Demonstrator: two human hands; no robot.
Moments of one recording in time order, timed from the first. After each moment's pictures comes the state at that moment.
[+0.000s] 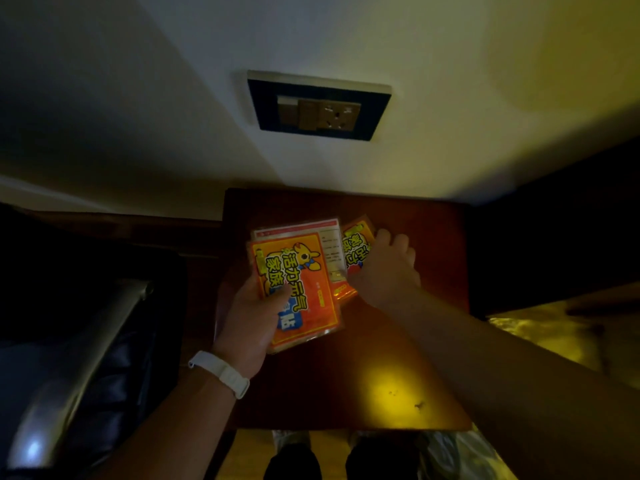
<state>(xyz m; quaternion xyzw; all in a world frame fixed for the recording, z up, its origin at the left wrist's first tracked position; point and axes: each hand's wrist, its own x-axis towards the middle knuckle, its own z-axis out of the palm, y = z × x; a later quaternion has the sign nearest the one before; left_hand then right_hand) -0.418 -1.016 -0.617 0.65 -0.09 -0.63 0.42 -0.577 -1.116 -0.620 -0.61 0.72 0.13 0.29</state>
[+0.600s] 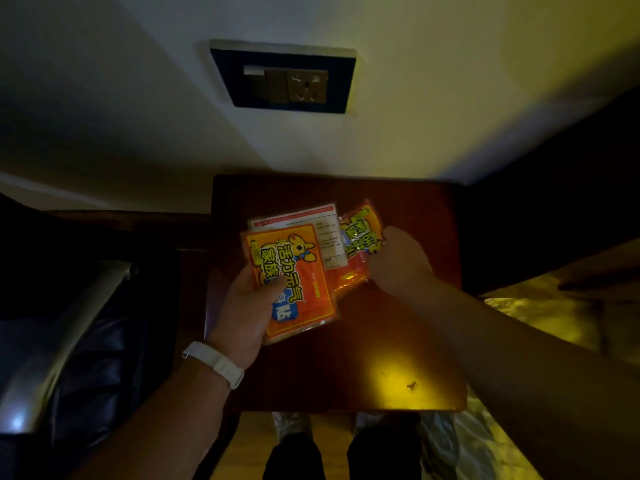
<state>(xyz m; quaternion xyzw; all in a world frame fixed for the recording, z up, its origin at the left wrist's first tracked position) -0.435 -1.005 -0.614 0.66 -0.09 -0.62 0.42 -0.622 -1.111 -0.623 -0.57 0.72 0.03 0.39</state>
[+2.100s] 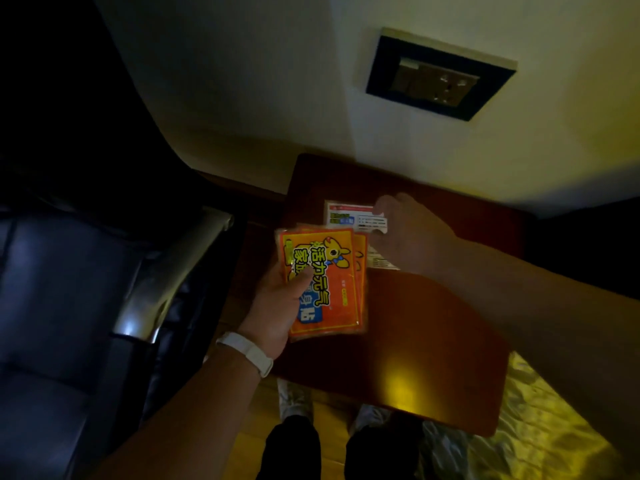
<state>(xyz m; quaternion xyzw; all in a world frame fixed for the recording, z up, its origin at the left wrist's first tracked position) -0.398 -0.961 -0.607 0.65 -0.01 -0.60 0.47 -0.531 -1.128 -0.582 -0.83 0.46 0.12 0.30</state>
